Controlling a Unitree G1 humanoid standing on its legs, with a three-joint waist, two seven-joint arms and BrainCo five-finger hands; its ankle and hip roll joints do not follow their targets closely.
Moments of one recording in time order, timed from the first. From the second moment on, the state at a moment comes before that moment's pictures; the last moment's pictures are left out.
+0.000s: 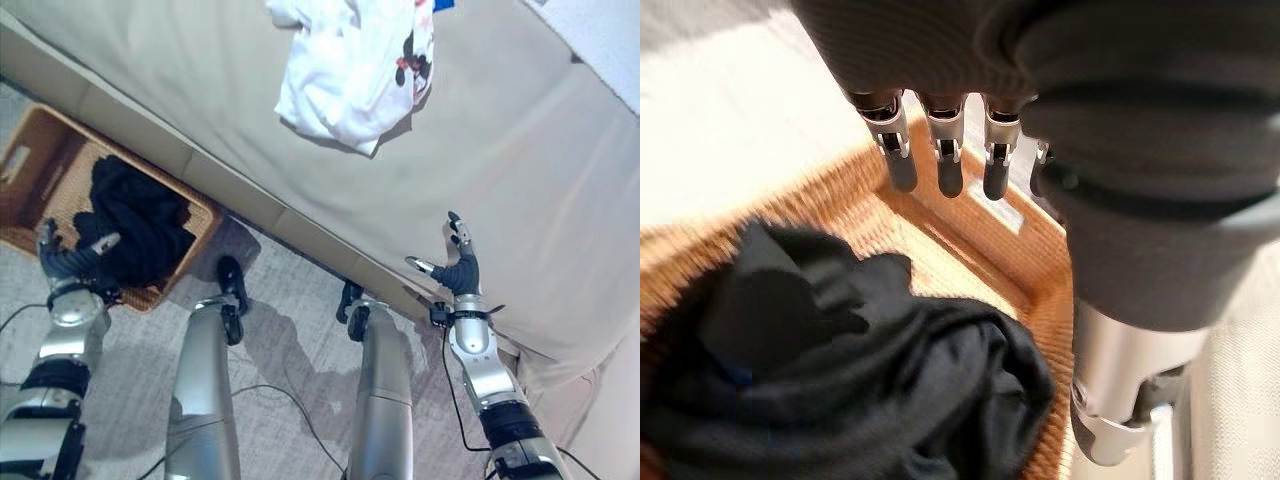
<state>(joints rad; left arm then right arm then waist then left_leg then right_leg) -0.41 0.64 0.05 0.81 -0.33 -0.21 0.45 -0.20 -0.47 0.11 0.32 0.09 -0.33 -0.33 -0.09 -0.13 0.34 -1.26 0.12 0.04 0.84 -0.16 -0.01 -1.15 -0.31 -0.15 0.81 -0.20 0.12</state>
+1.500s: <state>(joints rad) 0.01 0.37 -0.26 0.31 -0.37 -0.39 0.14 -0.23 -0.36 0.25 0.45 0.03 -0.25 -0.25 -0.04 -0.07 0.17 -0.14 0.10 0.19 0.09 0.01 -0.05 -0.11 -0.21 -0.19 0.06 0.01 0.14</state>
